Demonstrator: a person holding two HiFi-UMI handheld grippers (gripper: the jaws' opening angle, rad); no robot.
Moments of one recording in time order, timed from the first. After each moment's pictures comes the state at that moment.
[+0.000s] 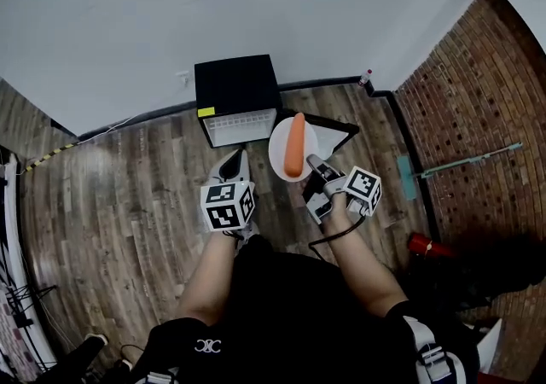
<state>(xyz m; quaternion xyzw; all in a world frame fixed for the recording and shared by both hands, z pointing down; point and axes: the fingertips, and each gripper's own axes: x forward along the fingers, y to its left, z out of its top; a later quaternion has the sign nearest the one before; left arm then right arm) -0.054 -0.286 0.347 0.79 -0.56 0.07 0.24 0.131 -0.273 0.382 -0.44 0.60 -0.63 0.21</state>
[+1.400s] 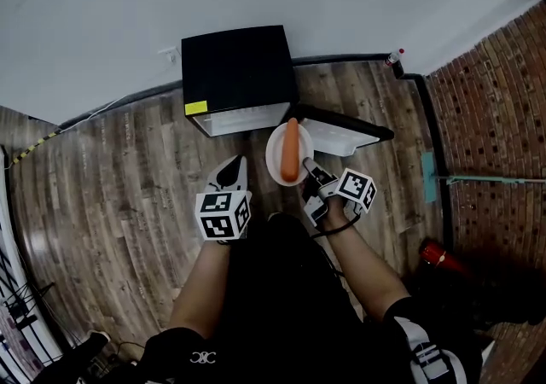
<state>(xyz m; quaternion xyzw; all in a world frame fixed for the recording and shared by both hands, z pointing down) -0.063 -0.437 0.562 0.77 -0.54 0.12 0.31 0.117 -0.432 0.635 -0.45 0.60 -0.66 0.11</state>
